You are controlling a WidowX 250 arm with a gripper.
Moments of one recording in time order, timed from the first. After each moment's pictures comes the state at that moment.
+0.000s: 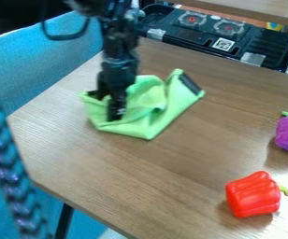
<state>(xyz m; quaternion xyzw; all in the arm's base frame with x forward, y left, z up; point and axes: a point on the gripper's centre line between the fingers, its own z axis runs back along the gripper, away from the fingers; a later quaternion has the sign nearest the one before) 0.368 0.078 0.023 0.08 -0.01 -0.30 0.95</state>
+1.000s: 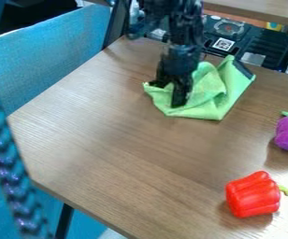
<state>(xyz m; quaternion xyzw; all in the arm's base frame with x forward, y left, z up) 0.443 0.015 0.020 0.04 -0.02 -0.29 0.96</state>
